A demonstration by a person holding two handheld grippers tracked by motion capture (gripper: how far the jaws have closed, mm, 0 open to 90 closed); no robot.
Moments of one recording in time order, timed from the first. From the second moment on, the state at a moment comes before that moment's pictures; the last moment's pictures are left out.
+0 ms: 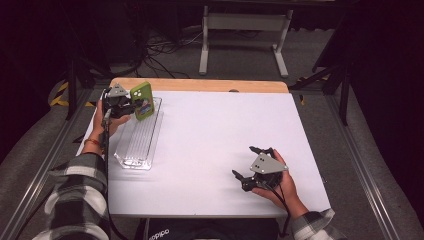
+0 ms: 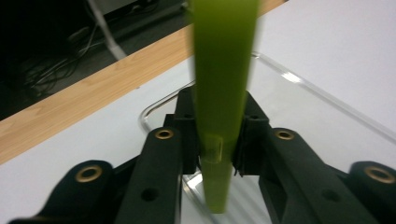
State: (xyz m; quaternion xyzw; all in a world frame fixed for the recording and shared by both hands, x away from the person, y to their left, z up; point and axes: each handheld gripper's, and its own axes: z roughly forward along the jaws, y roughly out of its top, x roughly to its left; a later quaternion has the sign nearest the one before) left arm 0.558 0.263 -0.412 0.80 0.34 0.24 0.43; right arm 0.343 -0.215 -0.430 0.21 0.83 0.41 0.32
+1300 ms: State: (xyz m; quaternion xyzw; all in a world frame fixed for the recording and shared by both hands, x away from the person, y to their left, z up) left arm 0.572 0.247 -0.413 0.82 0.32 0.26 0.40; right arm 0.332 -0.211 -0.435 0.18 0.84 0.38 0.33
